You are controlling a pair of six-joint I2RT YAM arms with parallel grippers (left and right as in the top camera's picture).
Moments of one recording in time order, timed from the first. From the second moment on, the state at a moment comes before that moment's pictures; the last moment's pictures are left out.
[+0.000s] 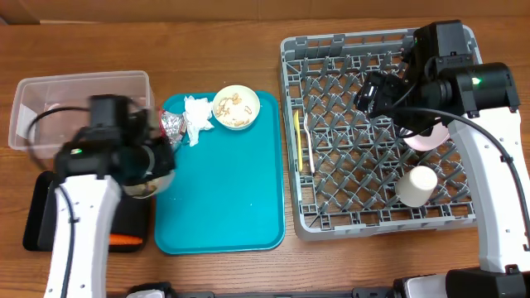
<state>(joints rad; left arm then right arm) 0.10 1.30 1.16 -1.08 0.29 -0.26 0.12 1.58 1.73 -1.32 -0.18 0.46</state>
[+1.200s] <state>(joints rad) 1.17 1.30 0.54 -0.64 1.51 0.33 0.12 1.58 1.73 -1.32 -0.17 0.46</state>
